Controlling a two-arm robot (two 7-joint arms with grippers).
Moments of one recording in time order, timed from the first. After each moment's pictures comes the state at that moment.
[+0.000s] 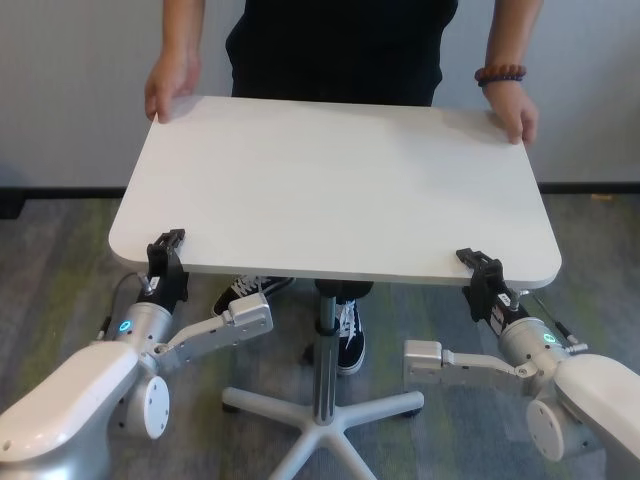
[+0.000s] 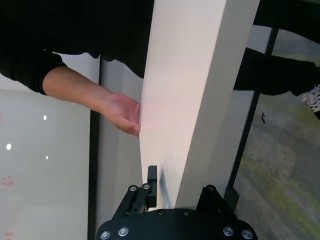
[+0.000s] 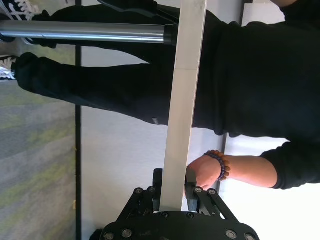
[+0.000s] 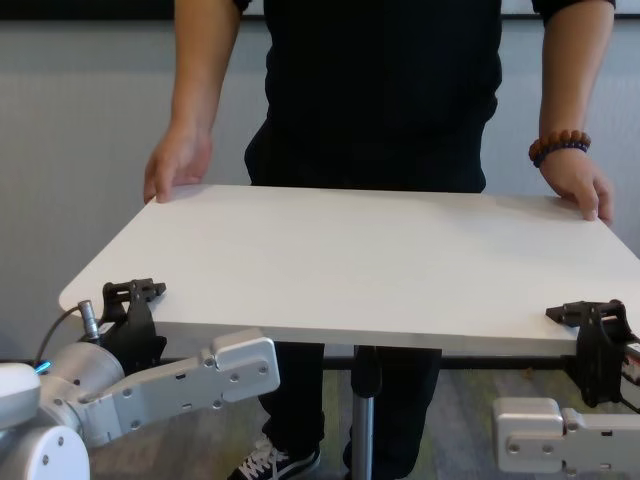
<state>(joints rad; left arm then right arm) -0.48 0.18 0.52 -0.79 0.96 0.06 0.37 0.40 0.35 -0.60 -0.96 -1.08 0.09 -0.22</state>
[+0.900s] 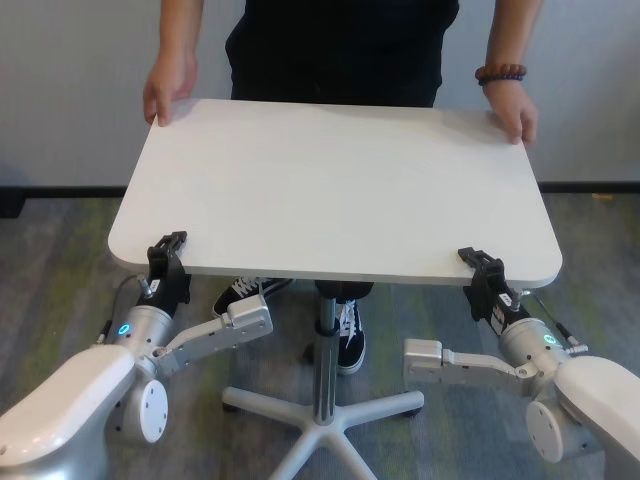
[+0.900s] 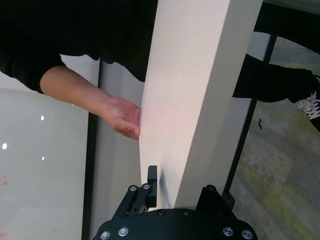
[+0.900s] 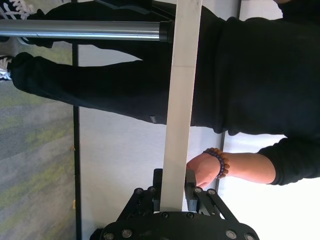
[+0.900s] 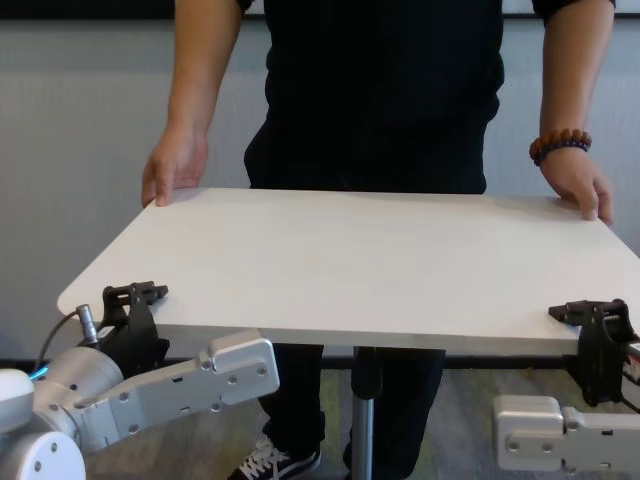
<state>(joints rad) -0.47 0.18 0.52 -0.79 0.95 0.04 0.37 0.40 0.34 -0.60 -0.96 -1.07 0.09 -0.23</state>
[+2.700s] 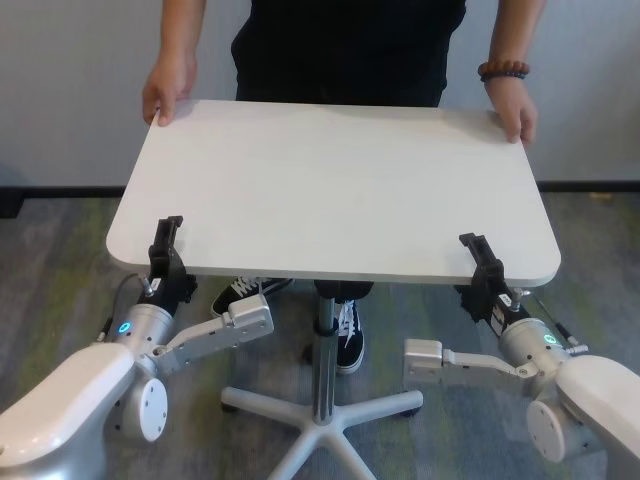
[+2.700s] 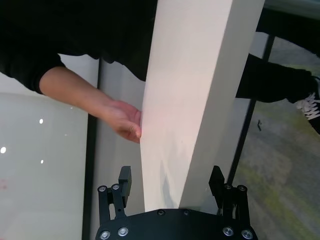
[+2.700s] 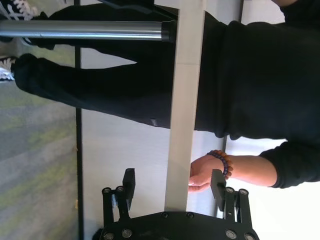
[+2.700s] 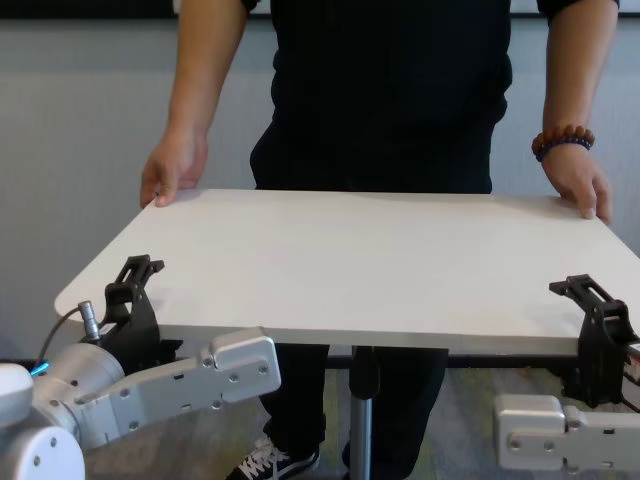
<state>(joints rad) -0.45 0.20 0.52 -0.85 0.95 0.05 0.31 0.39 0.35 -0.59 -0.99 -1.05 0.08 -0.20</state>
